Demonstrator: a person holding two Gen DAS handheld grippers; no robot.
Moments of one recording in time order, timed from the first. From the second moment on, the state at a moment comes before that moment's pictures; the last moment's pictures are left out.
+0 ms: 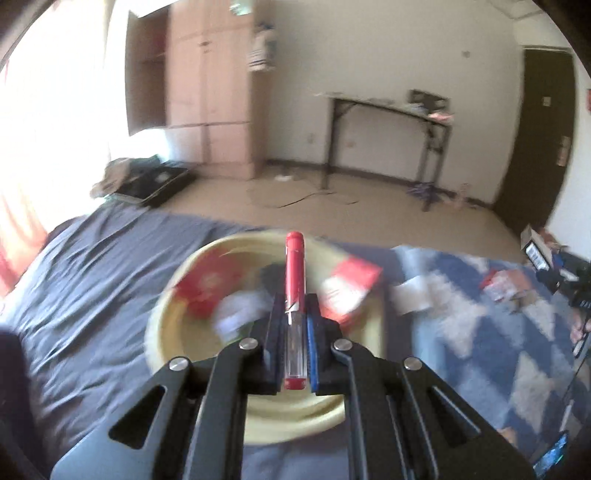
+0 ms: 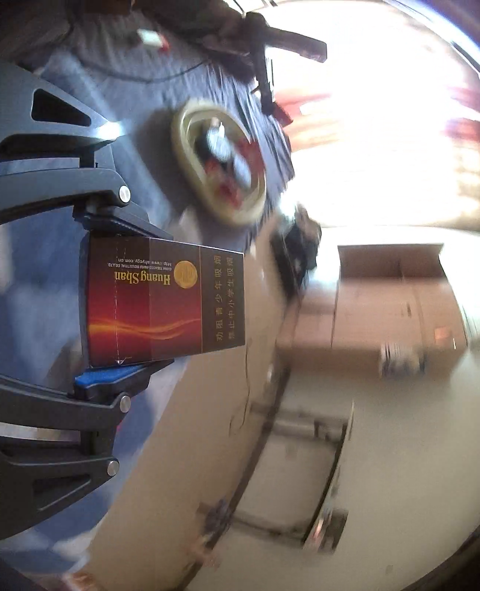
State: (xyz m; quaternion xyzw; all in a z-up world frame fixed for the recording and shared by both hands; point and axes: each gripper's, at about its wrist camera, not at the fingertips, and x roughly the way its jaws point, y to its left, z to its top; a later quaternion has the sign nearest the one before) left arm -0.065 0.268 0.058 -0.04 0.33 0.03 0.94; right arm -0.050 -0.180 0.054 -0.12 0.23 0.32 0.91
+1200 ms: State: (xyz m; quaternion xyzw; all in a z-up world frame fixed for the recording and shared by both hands) left arm -0.047 0.294 0.037 -0.09 0.32 0.02 0.94; right arm 0.033 -0.010 0.091 -0.16 0.26 0.33 0.90
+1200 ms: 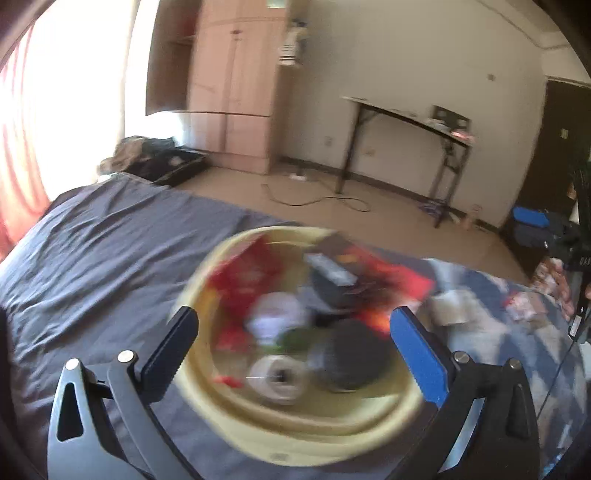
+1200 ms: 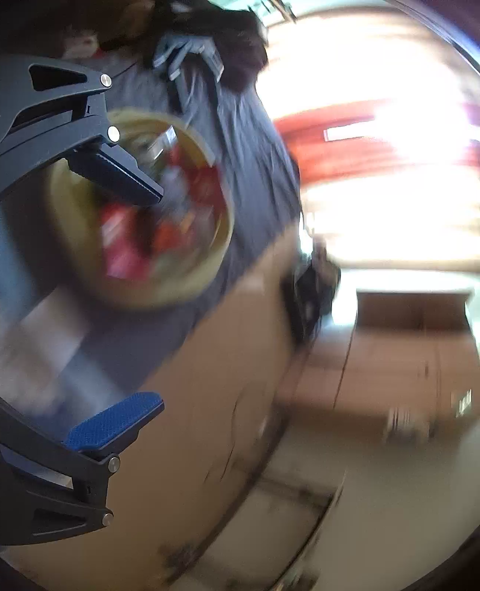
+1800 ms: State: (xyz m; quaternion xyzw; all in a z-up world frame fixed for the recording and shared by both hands) left arm 0.057 0.025 -0.002 0.03 0.42 -0.21 0.88; right arm 0.015 -0.273 0.013 -0.03 0.34 0.16 0.93
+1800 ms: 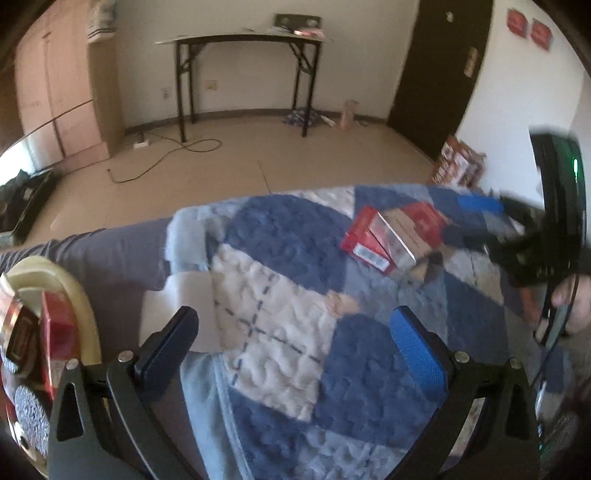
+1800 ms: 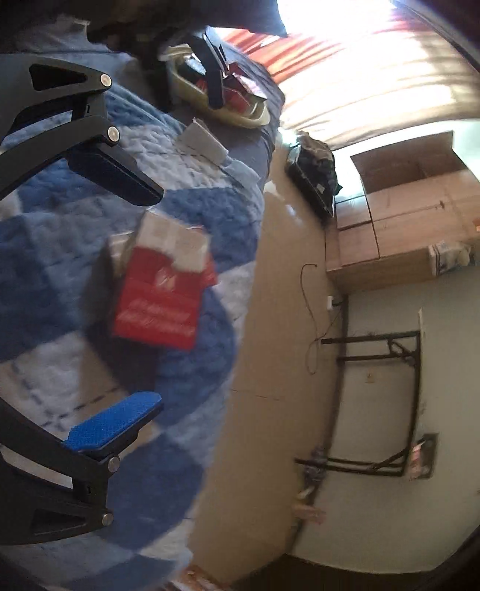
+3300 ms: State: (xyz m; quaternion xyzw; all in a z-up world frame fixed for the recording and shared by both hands) left arm 0.137 -0.133 -0.047 0.21 0.41 -0.33 0.83; right arm 0.011 -0.345 -0.032 -0.05 0.35 0.09 0.93
